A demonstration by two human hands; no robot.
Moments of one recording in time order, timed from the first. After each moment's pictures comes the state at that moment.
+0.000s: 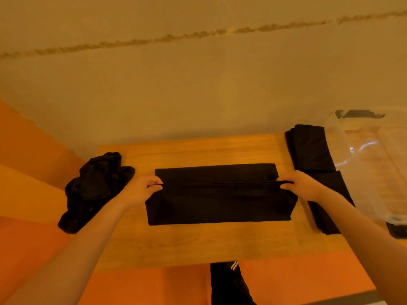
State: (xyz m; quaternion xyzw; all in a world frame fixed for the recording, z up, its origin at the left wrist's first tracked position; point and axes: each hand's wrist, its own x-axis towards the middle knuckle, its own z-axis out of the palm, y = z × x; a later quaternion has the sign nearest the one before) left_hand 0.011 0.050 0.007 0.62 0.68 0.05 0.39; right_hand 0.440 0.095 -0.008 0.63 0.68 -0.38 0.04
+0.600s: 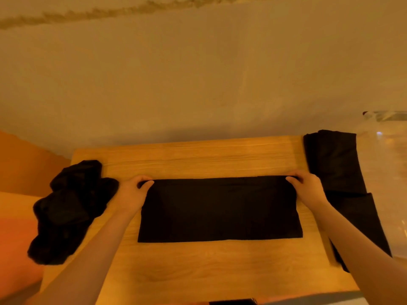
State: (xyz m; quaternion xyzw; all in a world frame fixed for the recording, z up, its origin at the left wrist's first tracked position) left_hand 0.010 0.115 -0.071 0.45 0.79 0.22 0.35; right_hand 0.434 0.160 -0.079 0.73 0.56 -0.34 -0.18
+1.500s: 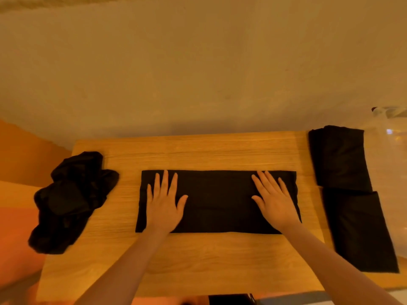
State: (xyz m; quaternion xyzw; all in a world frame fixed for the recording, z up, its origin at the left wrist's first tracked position) left_hand 0.073 0.069 -0.119 0.66 0.74 -0.04 0.12; right_hand 0.375 0.111 -0.110 0.59 0.79 -0.13 0.08
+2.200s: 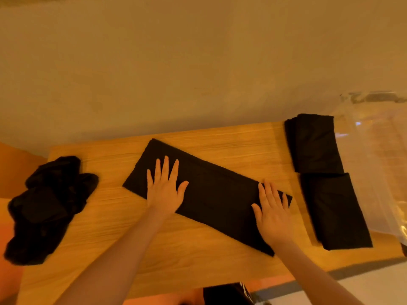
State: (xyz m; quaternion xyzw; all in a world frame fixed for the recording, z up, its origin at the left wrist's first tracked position) left_hand 0.116 0.110 -0.109 0.69 0.71 -0.08 0.12; right_hand 0.397 0.048 -0.118 0.71 0.69 -0.16 0.02
